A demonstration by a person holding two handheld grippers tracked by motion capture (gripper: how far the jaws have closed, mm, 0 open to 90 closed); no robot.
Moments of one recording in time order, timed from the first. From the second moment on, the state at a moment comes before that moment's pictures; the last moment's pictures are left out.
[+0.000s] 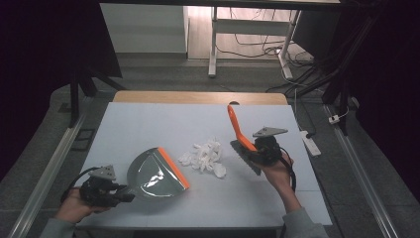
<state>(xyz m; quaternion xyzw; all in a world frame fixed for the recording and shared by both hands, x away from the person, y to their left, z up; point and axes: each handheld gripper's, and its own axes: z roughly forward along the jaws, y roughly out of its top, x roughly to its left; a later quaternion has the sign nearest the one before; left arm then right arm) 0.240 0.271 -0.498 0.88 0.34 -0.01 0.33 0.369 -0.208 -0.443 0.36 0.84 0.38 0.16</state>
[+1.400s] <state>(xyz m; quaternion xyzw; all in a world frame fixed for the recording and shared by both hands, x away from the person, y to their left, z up) 0.271 0.260 -0.510 0.89 0.33 -0.06 0.31 0.444 -0.161 -0.475 0.41 0.82 0.36 0.18</state>
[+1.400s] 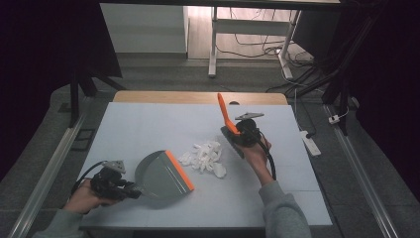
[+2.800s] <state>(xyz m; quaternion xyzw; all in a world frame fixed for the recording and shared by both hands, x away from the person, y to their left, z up) 0.279 0.247 -0.512 0.89 0.32 -0.08 0.31 0.432 -0.091 -0.498 0.37 0.85 0.36 0.14</state>
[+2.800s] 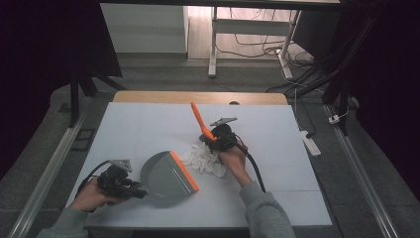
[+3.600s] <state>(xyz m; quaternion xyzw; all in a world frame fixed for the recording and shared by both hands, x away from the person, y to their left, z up) 0.278 0.245 -0.512 0.89 0.32 -0.08 0.31 0.398 -0.098 -0.461 0.33 0.84 0.39 0.15</state>
